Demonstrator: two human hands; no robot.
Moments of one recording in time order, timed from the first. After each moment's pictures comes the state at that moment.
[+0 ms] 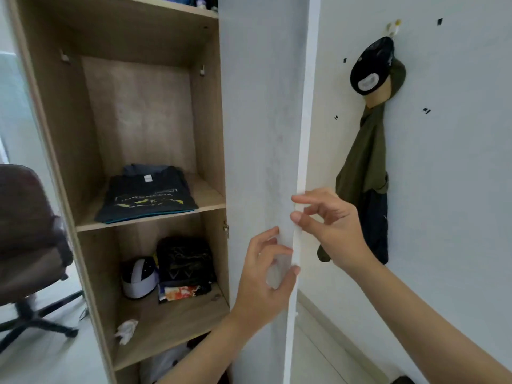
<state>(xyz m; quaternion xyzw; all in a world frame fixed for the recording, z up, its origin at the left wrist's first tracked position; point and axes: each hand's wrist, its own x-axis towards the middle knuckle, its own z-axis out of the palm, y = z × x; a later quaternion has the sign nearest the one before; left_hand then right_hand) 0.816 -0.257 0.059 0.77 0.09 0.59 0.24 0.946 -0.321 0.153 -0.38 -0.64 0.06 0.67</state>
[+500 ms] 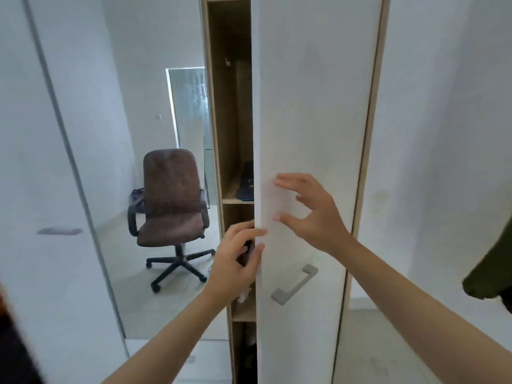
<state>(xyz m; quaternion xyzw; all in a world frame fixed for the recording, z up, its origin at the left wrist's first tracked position) 0.590 -0.197 0.062 0.74 0.33 0.58 0.07 0.775 -0.189 0.147 -0.29 -0.79 0.05 0.54</state>
